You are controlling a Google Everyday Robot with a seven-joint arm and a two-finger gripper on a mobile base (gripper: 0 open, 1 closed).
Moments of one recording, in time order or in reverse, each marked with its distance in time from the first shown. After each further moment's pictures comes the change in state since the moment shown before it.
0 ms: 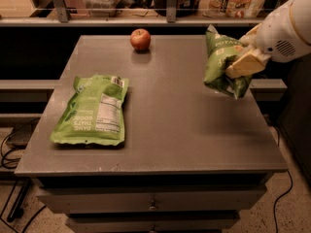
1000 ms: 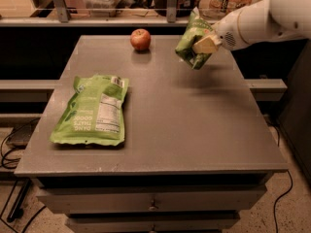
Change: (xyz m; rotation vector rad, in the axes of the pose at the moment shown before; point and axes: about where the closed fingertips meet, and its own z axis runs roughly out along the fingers) arm -0.046 -0.101 0.114 0.127 -0.247 0.192
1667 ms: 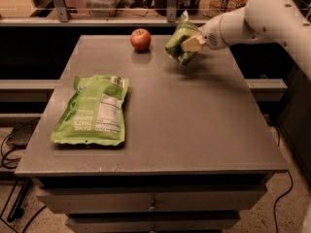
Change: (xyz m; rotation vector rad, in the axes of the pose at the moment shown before) arm -0.003 -0.024 0.073 -0.028 -0.053 0.057
